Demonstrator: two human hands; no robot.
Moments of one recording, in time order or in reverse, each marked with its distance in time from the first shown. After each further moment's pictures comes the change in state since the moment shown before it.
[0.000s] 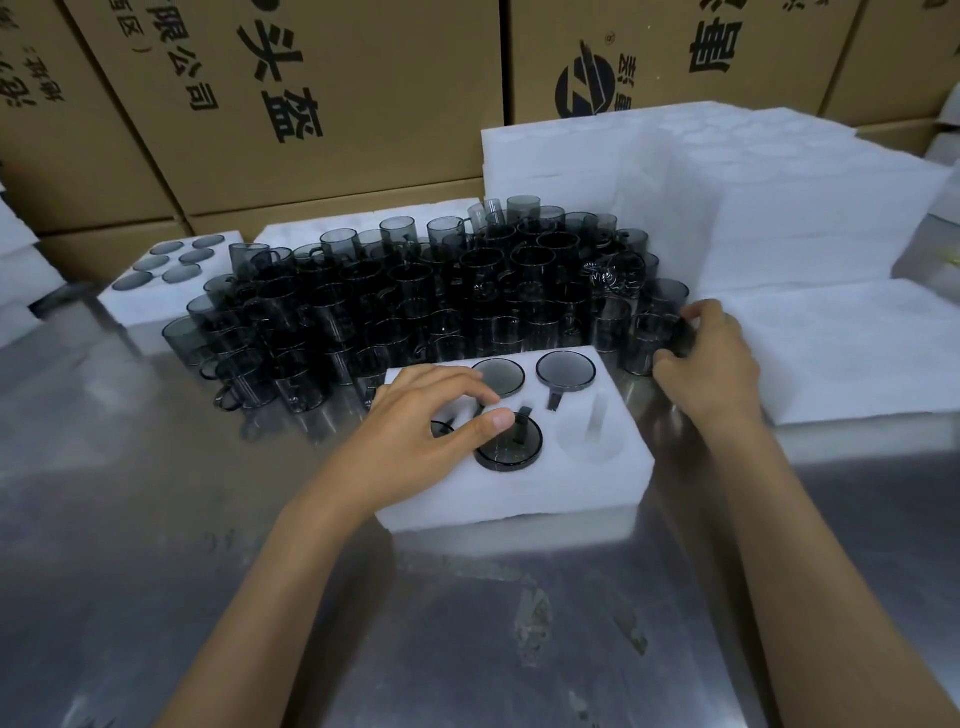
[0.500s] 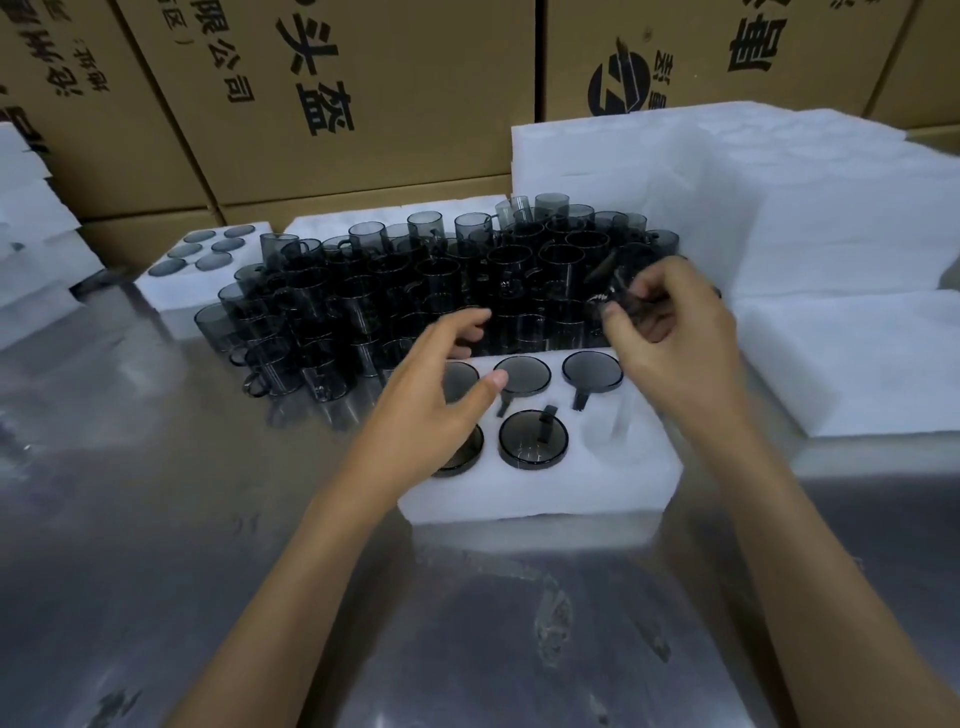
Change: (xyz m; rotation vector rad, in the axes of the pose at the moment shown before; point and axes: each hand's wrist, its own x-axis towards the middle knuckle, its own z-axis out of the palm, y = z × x) left_hand 0.002 0.004 -0.004 -0.158 0.227 -0.046; right_hand -0.037 -0.066 -0.005 0.407 0.080 -0.455
